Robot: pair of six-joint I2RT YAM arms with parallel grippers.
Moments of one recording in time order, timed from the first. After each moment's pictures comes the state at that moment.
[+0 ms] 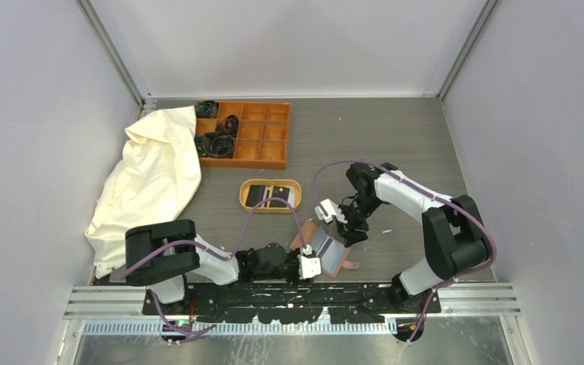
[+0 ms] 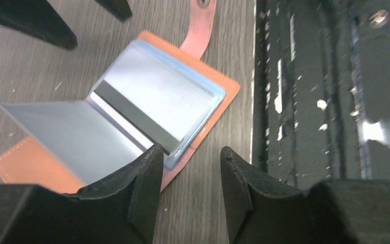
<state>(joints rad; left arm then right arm) -1.33 1.64 0.41 0.87 0.07 0.24 0.41 1.53 0.91 -1.03 -0.66 -1.46</state>
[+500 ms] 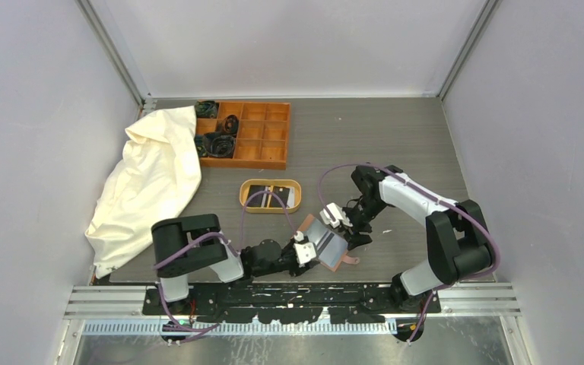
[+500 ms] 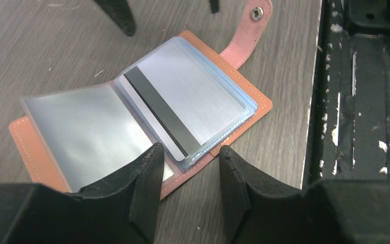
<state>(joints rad) -1.26 1.81 0.39 1.14 0.00 0.16 0.36 1.49 0.89 -1.06 -0.70 -1.59</state>
